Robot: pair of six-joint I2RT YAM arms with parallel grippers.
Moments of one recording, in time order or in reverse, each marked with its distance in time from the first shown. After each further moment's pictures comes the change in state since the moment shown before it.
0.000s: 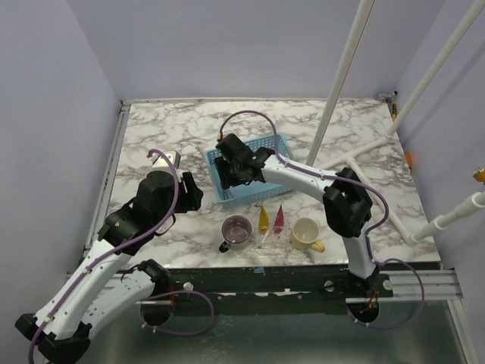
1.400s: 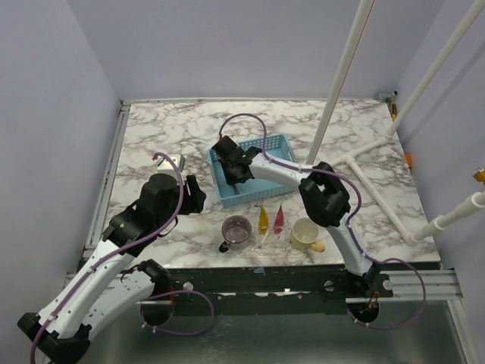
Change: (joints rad) left arm 0.012 -0.023 -0.089 0.080 0.039 0.042; right arm -0.047 0.253 0.164 -0.015 0.100 -0.008
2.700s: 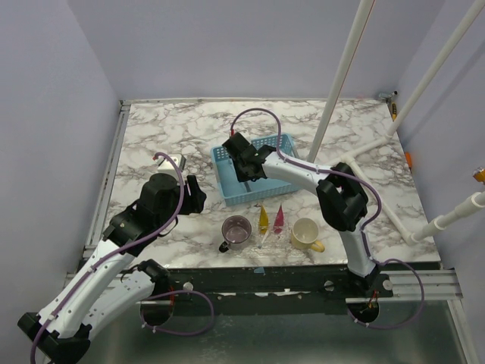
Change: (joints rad) left arm 0.002 0.004 0.000 0.000 0.006 0.006; right arm -0.026 -0.173 -0.161 0.012 0.096 -0.014
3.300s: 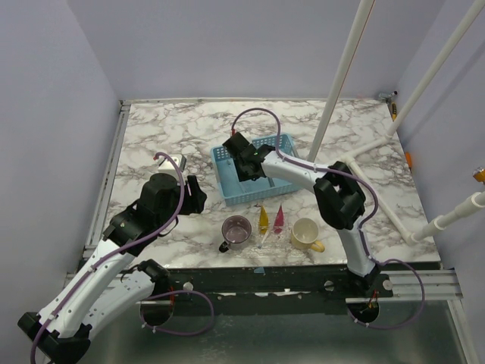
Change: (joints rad) left arm 0.000 0.003 0.000 0.000 0.009 0.000; right arm -0.006 0.024 0.013 -0.006 0.019 0.003
